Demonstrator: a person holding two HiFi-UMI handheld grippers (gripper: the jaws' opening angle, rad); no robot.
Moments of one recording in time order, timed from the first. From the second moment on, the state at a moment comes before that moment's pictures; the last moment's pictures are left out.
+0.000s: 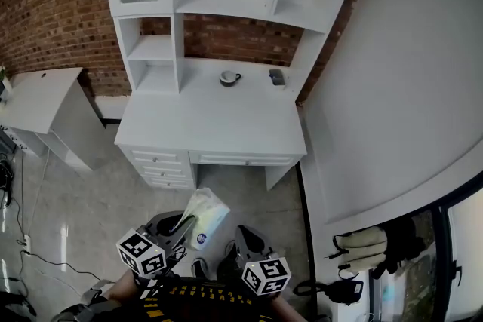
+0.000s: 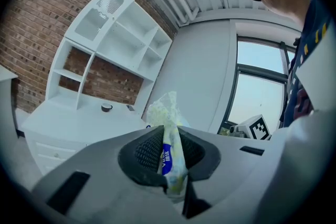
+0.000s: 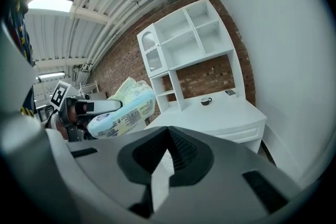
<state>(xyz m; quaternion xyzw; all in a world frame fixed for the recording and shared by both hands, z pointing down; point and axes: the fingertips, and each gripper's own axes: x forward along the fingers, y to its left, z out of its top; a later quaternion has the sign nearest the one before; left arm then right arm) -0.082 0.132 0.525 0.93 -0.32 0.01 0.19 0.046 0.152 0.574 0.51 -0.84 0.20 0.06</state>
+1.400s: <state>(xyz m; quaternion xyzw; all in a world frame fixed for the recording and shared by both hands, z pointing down) 0.051 -0.018 0.500 0.91 -0.39 0.02 0.15 0.183 -0.024 0.569 0.45 -0.87 0.20 0.04</state>
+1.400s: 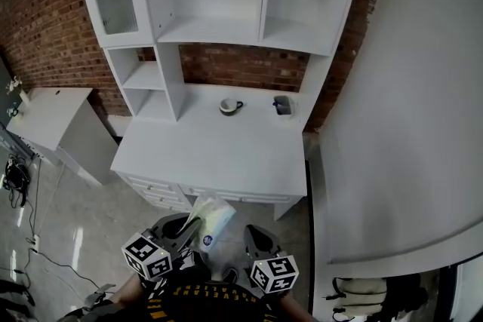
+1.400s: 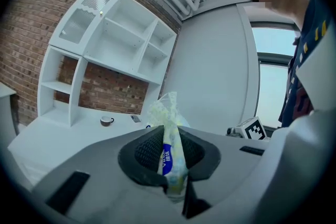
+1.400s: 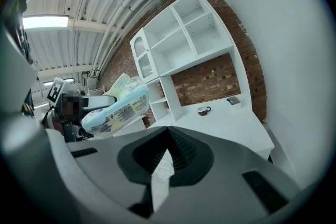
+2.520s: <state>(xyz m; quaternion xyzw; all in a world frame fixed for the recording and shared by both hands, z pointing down) -0.020 -0.178 0.496 0.93 -0.34 0.01 0.15 0.107 -0.165 0.556 0.49 -0.85 0.18 0.04</state>
